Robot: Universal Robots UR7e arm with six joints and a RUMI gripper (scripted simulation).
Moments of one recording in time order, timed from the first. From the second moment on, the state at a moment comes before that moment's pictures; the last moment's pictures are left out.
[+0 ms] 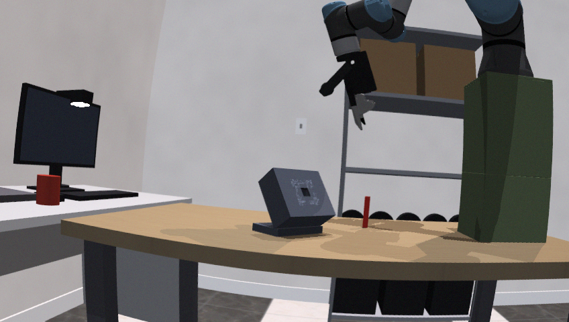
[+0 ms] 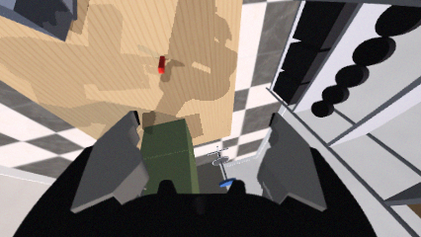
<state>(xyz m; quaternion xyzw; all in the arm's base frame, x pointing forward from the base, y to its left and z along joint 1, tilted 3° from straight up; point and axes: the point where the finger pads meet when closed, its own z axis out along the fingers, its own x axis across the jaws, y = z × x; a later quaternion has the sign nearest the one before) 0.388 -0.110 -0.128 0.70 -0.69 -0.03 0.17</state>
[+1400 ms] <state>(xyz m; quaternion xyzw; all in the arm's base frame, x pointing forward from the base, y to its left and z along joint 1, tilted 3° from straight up) 0.387 -0.103 -0.141 0.77 -0.62 -0.05 0.15</state>
